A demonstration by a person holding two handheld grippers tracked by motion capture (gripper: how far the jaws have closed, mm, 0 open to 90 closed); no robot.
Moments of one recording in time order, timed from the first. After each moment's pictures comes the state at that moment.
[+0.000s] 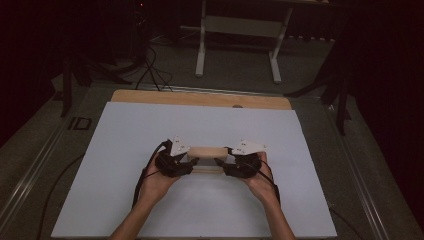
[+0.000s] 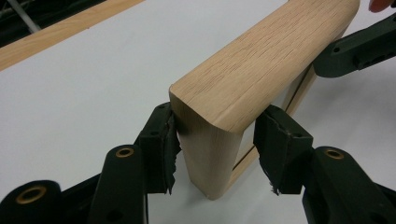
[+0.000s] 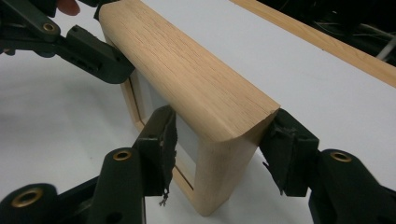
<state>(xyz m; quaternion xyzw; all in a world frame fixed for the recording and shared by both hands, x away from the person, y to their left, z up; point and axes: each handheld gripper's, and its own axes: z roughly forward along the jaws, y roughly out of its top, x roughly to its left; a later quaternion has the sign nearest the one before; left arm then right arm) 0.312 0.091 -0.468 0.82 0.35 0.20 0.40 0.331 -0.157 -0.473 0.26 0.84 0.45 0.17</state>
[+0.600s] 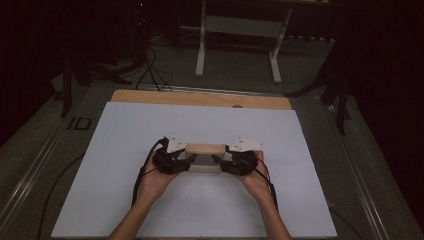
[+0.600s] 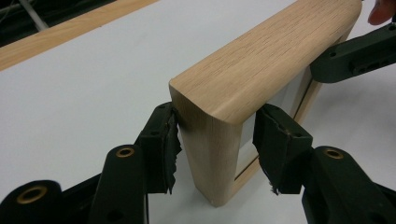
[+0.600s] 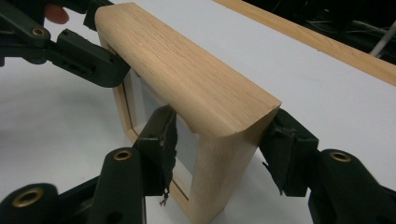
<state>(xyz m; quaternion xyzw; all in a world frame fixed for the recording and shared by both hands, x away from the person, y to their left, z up) 0.318 0.098 -0.469 0.81 0.37 0.20 0.40 0.338 -0.149 -0.475 0.28 0.83 0.46 0.17</state>
